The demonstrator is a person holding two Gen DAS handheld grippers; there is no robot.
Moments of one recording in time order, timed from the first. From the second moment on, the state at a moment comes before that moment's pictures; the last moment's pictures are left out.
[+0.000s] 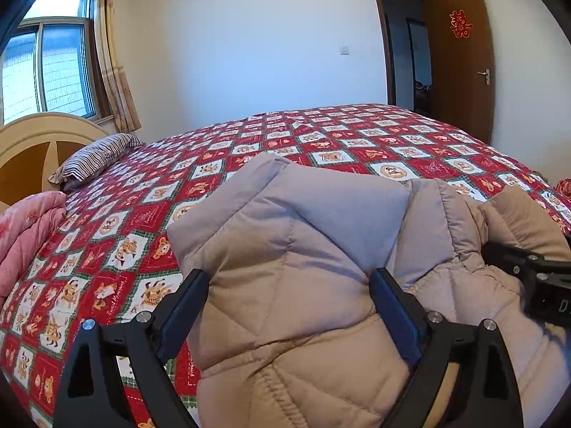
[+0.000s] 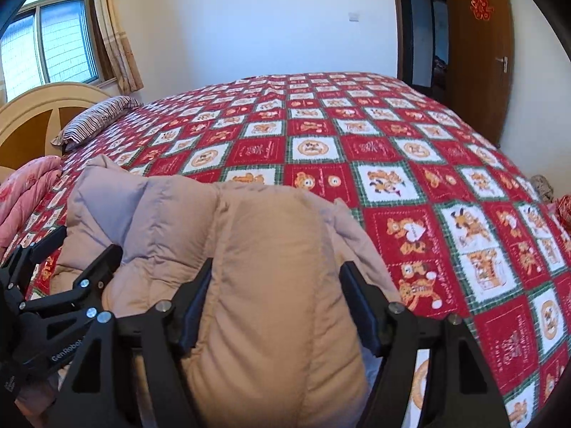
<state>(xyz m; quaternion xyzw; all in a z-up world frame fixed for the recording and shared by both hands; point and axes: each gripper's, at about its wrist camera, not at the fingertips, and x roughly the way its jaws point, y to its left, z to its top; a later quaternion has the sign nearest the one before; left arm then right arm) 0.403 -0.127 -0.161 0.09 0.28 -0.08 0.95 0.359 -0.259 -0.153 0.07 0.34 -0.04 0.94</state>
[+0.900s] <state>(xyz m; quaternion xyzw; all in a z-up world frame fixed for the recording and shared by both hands) 0.416 -0.134 -0.180 0.10 0.31 -0.08 0.94 0.374 -0.266 -0.191 0.09 0.37 -0.05 0.92</state>
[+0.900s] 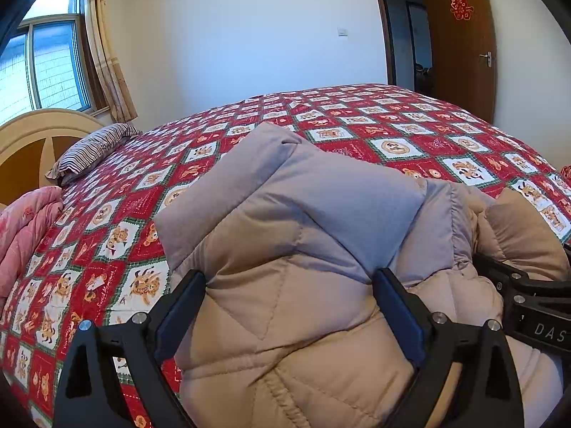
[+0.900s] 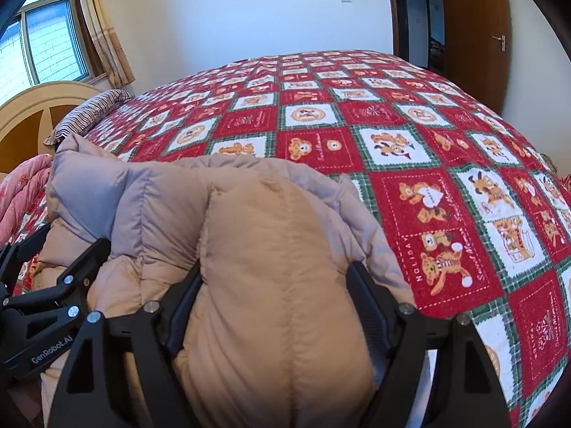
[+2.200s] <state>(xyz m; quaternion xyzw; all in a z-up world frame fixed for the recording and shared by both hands) 0.366 -0.074 -0.199 -0.05 0.39 -0.12 0.91 0.307 -0.328 -0.212 0.20 0.36 0.01 0.91</state>
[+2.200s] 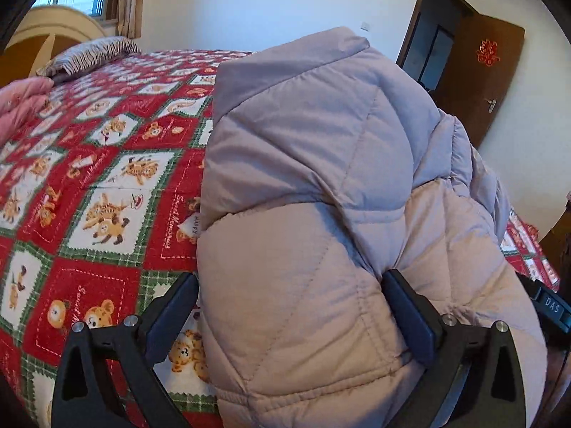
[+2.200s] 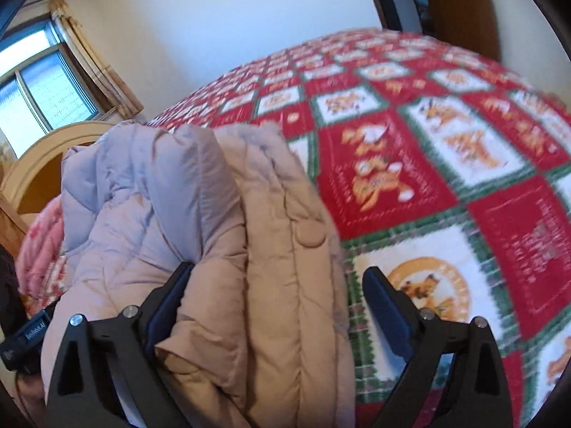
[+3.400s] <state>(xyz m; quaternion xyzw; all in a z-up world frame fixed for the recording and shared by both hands) 0.281 -0.099 -0.118 0.08 0.28 -0.12 0.95 0.262 -0.261 -0.161 0.11 0.31 0.06 0.94</state>
